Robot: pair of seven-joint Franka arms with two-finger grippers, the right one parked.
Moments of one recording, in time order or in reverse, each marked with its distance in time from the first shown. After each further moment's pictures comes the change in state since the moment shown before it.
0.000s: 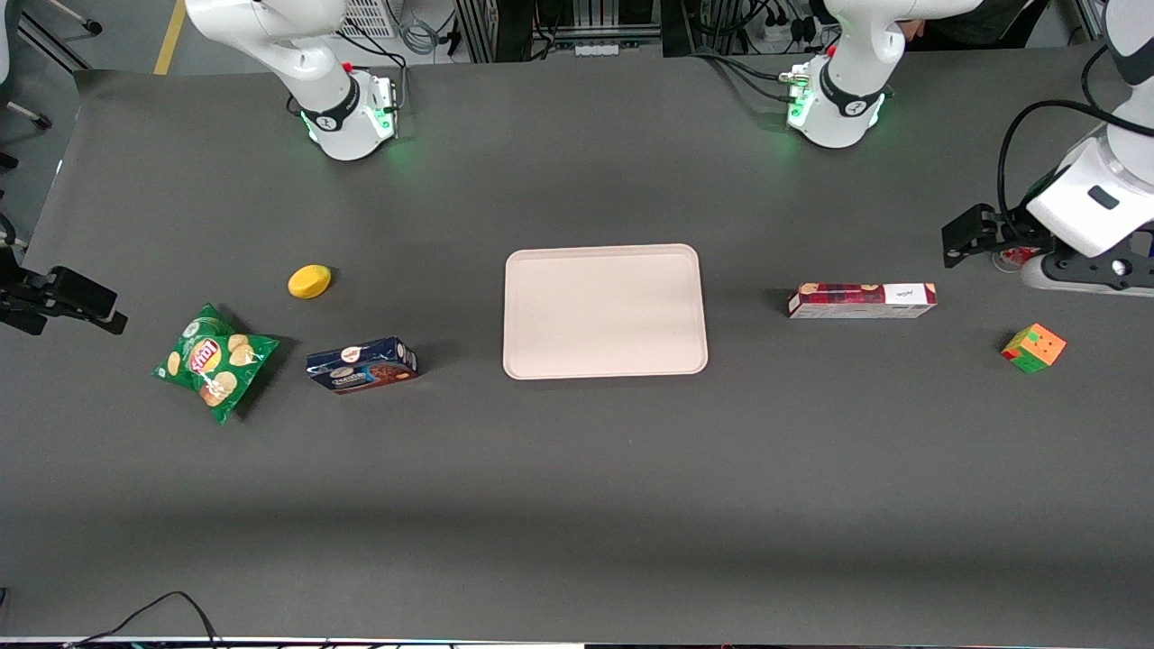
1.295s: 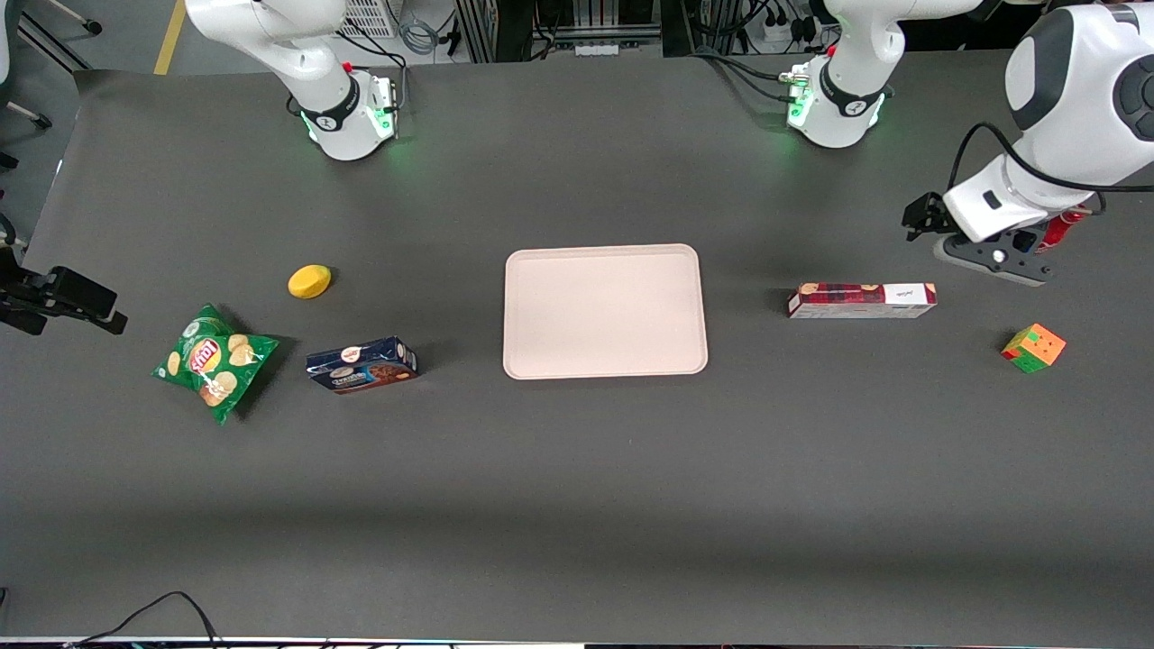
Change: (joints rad) arm 0.003 -0.199 0.049 -0.558 0.045 0.274 0.345
